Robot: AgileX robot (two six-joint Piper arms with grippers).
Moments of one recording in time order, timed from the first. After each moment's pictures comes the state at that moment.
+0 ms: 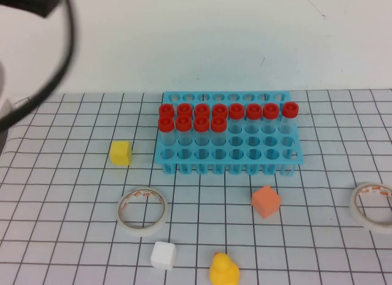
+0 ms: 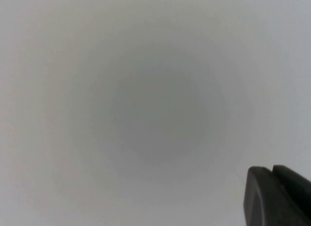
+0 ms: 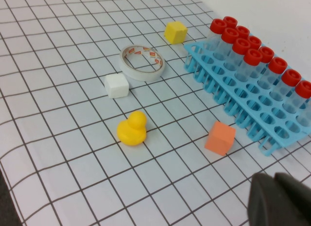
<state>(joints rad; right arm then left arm) 1.07 0.28 -0.59 -0.34 0.85 0.04 -0.37 1.05 -1.19 0.62 0.05 -0.26</state>
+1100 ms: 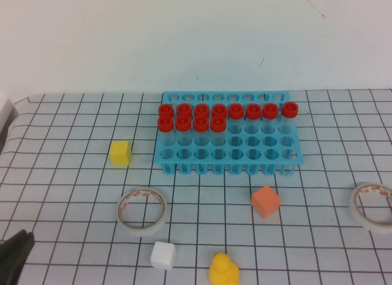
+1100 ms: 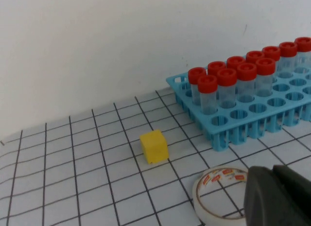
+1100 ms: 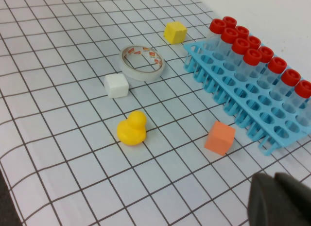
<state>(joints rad) 1.07 0.28 -0.59 -0.34 0.85 0.04 -0.37 0.33 -0.16 0.61 0.05 -0.56</state>
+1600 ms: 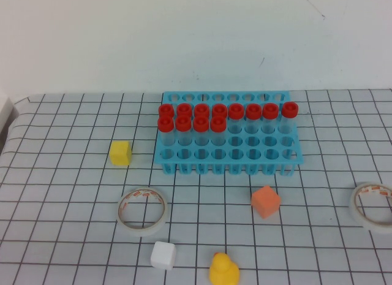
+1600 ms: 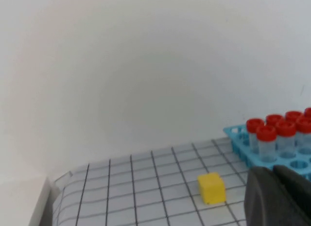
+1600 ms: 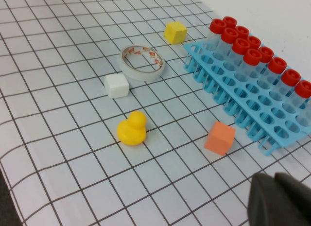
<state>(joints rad) 1.07 0.28 -0.59 -0.34 0.85 0.04 -0.18 0.11 -0.07 0.12 -0.04 -0.06</state>
